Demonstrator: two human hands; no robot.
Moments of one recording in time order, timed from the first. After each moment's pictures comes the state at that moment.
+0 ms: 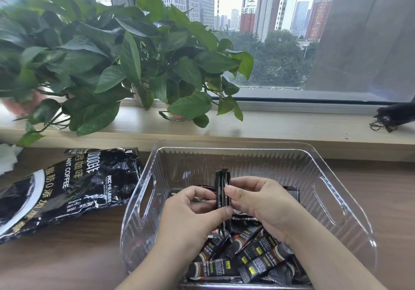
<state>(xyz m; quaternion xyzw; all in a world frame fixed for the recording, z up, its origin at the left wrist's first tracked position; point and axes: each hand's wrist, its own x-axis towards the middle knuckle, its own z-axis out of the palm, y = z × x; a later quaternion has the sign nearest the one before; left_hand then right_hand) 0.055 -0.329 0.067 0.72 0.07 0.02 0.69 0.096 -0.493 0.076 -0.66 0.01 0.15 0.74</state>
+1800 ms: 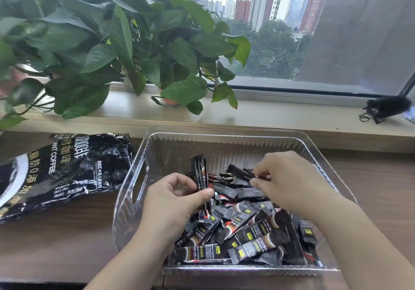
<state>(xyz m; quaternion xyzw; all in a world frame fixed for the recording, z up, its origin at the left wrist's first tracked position) 0.065 -0.315 0.052 0.71 0.12 0.04 0.69 0.096 -0.525 0.112 -0.99 -0.10 -0.03 0.08</state>
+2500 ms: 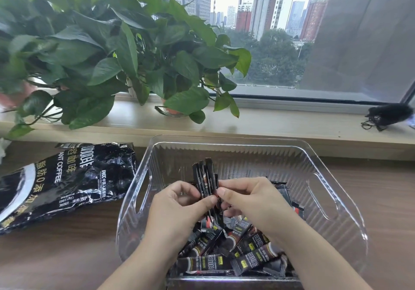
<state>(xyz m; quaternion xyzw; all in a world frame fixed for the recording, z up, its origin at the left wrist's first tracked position) 0.064 -0.317 0.057 0.70 0.09 0.05 0.71 0.081 -0.482 0.081 -0.78 0.00 0.10 0.61</state>
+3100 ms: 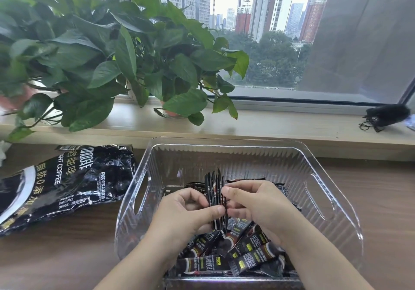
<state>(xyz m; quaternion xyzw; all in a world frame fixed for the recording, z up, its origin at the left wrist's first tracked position) 0.062 -0.319 0.058 0.68 0.05 -0.06 0.73 0.082 -0.490 0.082 -0.70 0.08 0.14 0.69</state>
